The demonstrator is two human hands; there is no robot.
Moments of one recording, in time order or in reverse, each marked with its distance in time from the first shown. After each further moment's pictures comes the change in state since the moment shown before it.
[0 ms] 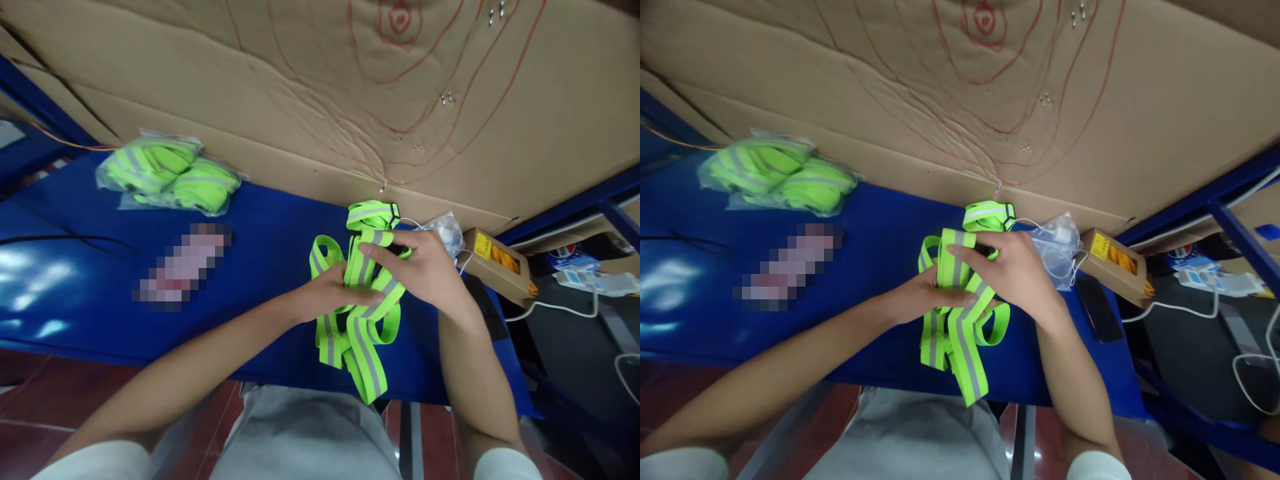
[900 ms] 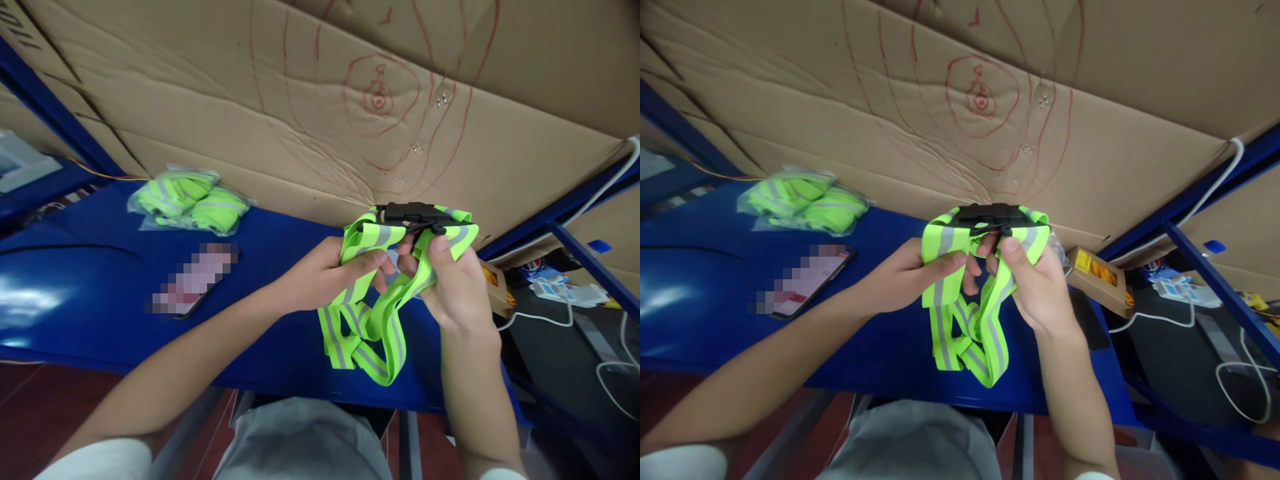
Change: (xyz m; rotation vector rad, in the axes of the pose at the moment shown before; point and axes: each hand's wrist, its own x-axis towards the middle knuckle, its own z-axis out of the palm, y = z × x) left_hand -0.016 0.085 0.023 0.453 0.041 0.445; right_hand -0.027 -0.028 -0.023 0.858 0.217 0.061
